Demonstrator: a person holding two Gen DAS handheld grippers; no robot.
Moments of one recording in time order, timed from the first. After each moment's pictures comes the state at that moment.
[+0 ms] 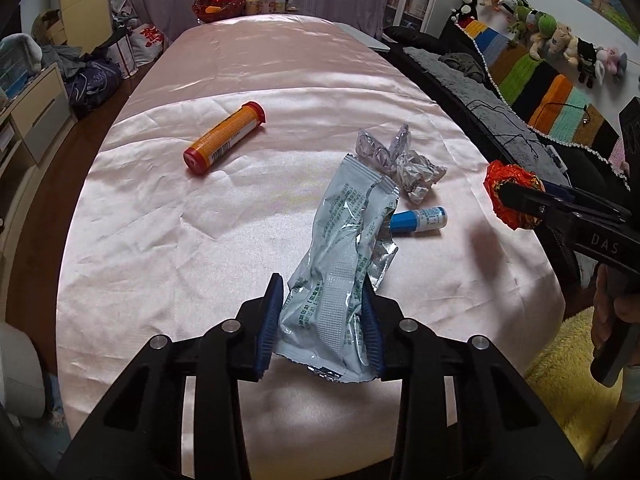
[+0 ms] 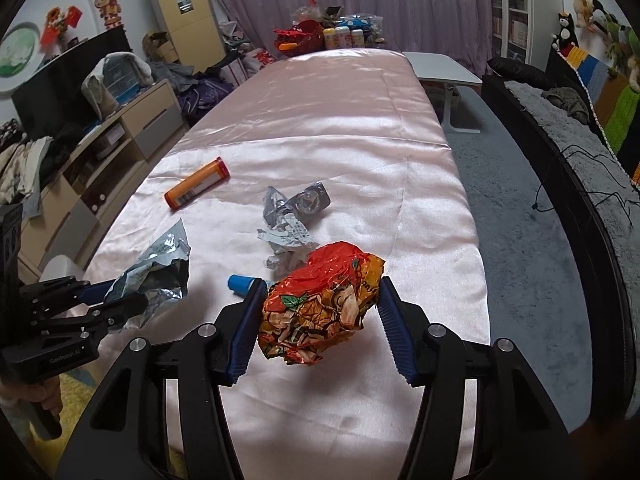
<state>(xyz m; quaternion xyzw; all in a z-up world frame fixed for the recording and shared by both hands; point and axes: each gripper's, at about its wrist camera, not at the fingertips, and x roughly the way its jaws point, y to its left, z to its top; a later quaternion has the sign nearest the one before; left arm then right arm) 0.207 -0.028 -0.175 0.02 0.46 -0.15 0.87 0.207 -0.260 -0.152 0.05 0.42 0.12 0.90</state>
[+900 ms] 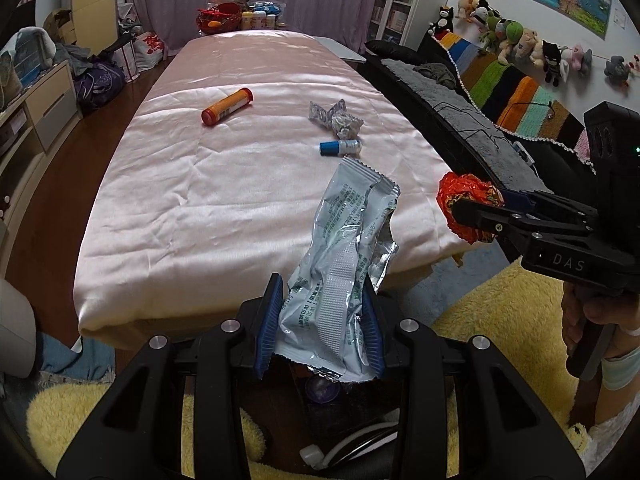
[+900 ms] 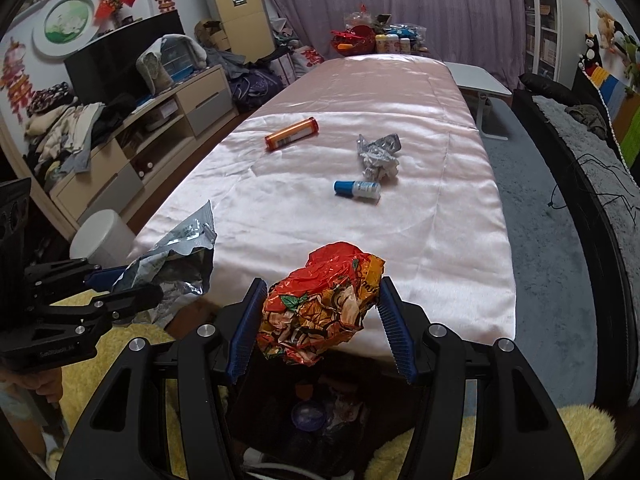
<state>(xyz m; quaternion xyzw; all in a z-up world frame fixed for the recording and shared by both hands) 0.041 -0.018 -0.148 0.00 0.45 -0.17 0.88 0.063 -0.230 -0.136 0.03 0.41 0.19 0.89</state>
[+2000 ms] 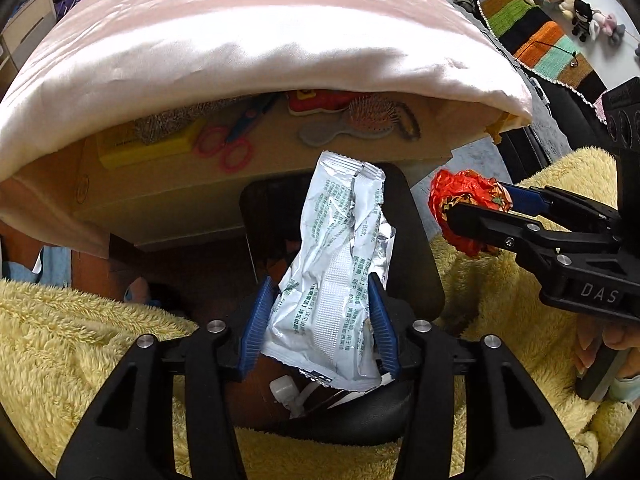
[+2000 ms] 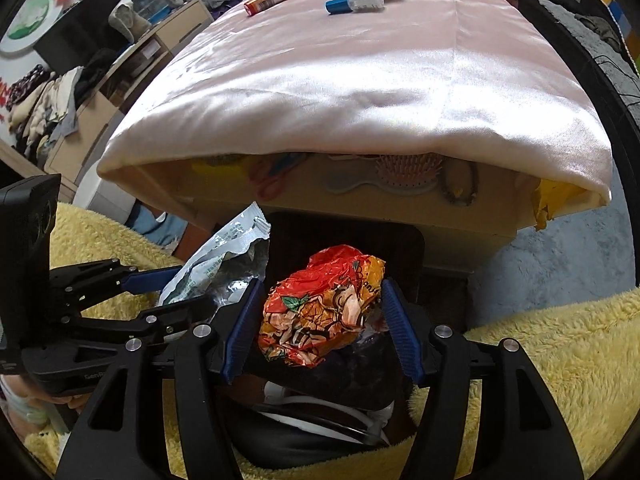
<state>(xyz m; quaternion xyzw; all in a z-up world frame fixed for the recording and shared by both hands) 0.022 -0.034 -0.284 -0.01 0.59 -0.17 0.79 0.024 -0.217 -0.251 0.07 0.55 0.19 0.81</state>
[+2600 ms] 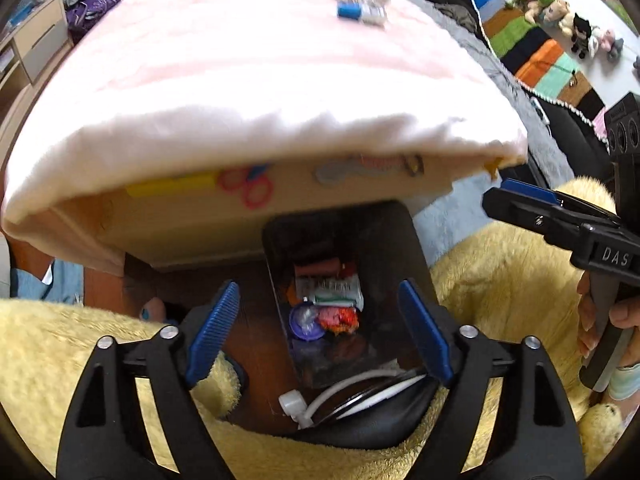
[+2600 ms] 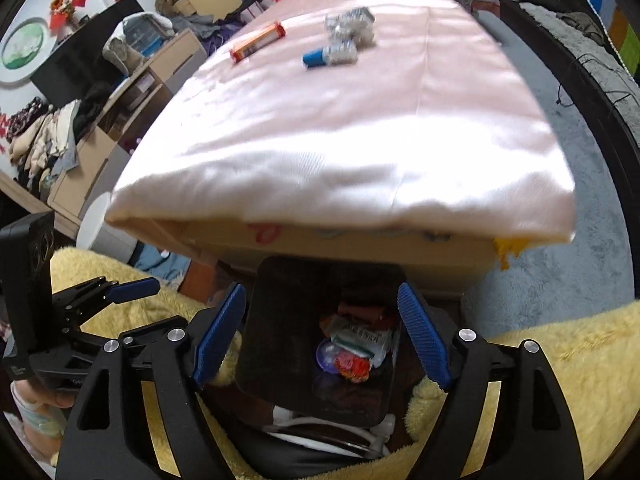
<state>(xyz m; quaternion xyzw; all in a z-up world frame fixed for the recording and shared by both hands) 0.034 -0.017 -0.246 -0.02 0.56 -0.16 0.82 0.047 -0.241 -0.214 0.10 0.52 0.17 0.83</state>
